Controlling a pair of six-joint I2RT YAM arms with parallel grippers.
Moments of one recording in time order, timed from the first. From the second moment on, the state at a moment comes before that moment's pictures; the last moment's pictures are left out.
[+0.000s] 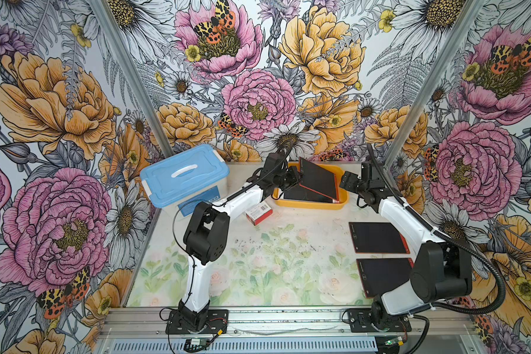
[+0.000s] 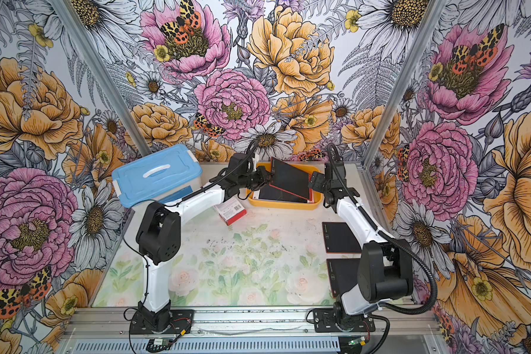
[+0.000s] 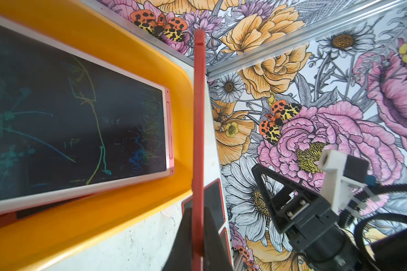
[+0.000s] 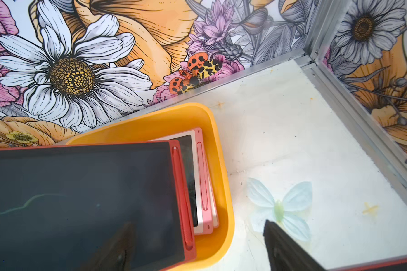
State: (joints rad) left arm -0.57 1.99 1.61 -0.08 0.40 -0.97; right arm 0.10 1.48 1.15 -0.31 0.10 0.39
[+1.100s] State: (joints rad) left arm -0.98 1.47 0.81 0.16 0.06 -1.17; right arm 0.31 1.03 0.82 -0.33 0.21 0.44
